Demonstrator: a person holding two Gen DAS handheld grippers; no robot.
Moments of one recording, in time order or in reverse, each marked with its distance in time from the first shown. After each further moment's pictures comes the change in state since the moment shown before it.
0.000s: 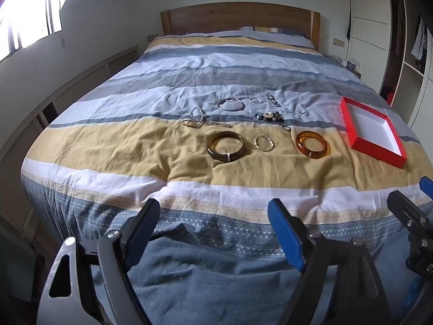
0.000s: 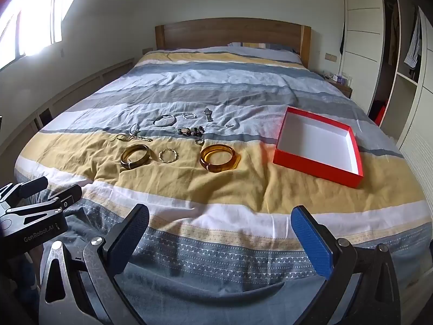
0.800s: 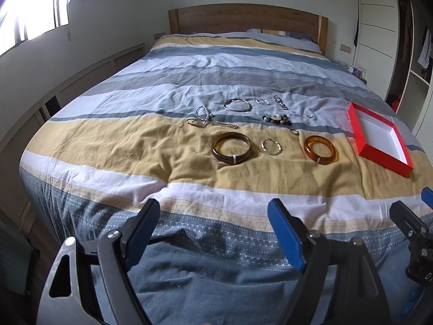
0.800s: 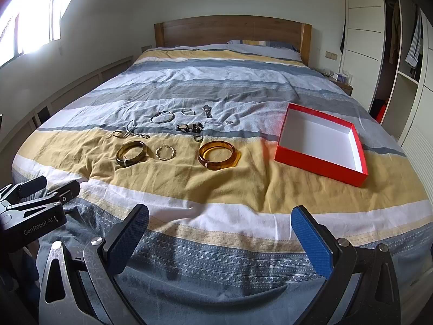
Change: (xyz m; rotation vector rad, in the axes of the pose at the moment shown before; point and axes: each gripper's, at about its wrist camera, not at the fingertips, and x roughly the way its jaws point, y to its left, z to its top) left arm 0.020 0.009 -0.001 -0.047 -0.008 0.009; right arm 0.011 -0.001 -0.003 -0.006 0.010 -0.006
